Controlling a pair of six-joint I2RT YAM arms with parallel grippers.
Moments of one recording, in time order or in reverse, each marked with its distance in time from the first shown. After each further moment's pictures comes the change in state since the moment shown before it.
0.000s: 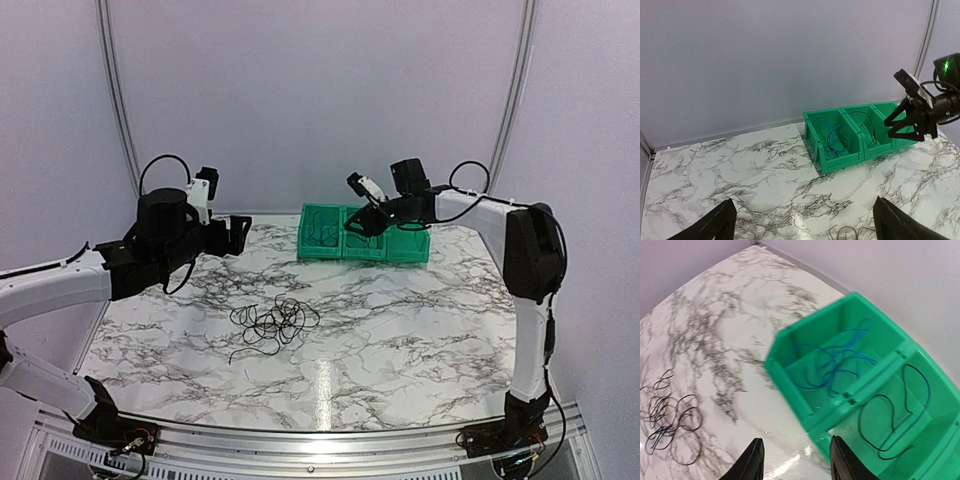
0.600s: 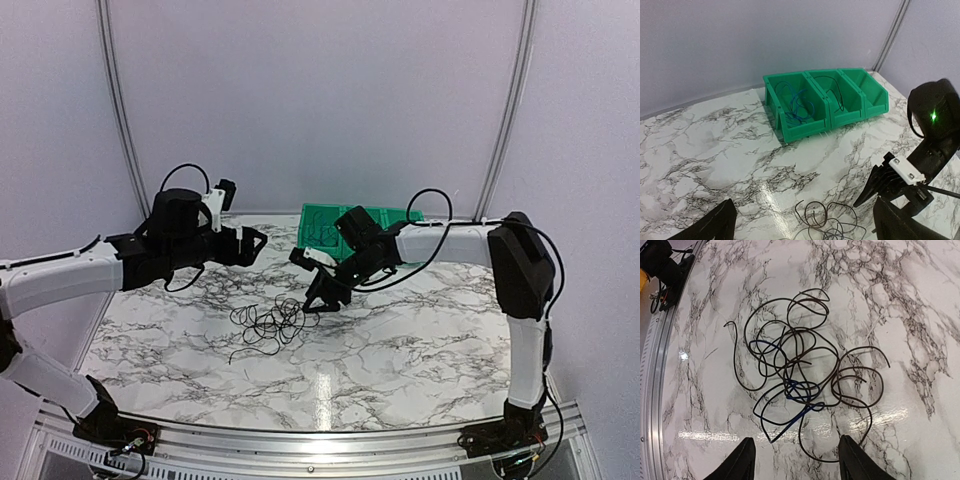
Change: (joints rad) left arm 0.036 0.105 0.074 -0.133 0.259 -0.117; right arm 0.323 -0.084 -0.249 -0.129 -0.166 -0.202
